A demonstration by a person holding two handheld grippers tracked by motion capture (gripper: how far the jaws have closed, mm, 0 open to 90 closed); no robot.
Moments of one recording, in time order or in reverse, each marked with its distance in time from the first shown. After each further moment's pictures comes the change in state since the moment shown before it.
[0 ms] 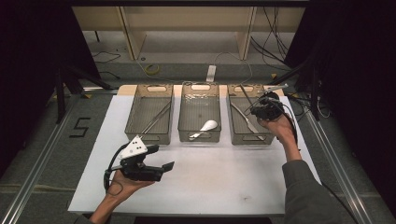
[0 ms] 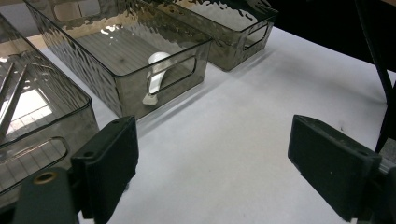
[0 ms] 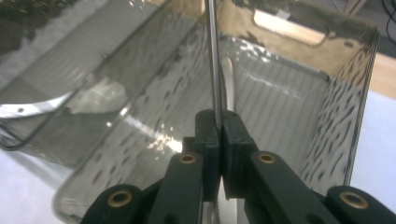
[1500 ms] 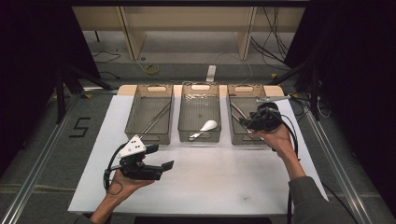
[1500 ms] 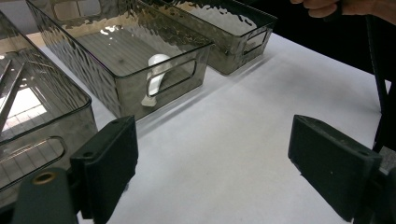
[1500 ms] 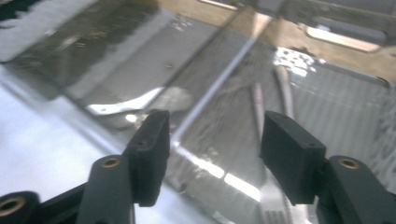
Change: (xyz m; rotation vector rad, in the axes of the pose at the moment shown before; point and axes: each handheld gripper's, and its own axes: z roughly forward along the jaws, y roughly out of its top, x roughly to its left) left arm 0.002 0.000 0.000 -0.012 -0.011 -0.027; right arm 0.036 -0.023 -0.025 -0.107 0.132 0.018
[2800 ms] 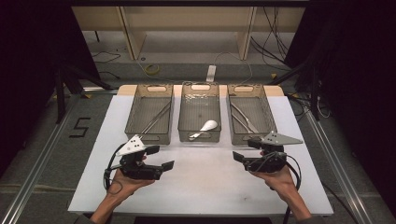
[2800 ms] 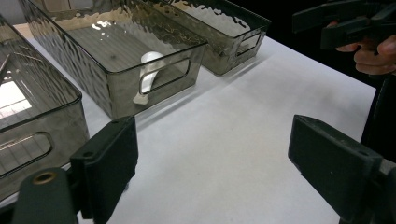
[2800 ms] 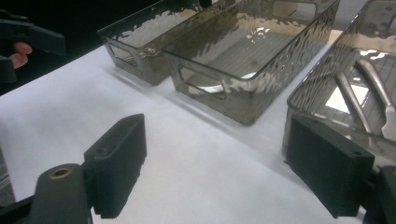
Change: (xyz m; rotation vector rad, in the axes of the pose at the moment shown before) left arm 0.003 -0.001 0.001 -0.002 -0.038 -0.037; right arm 0.068 -0.081 -0.051 -0.185 0.173 -0.019
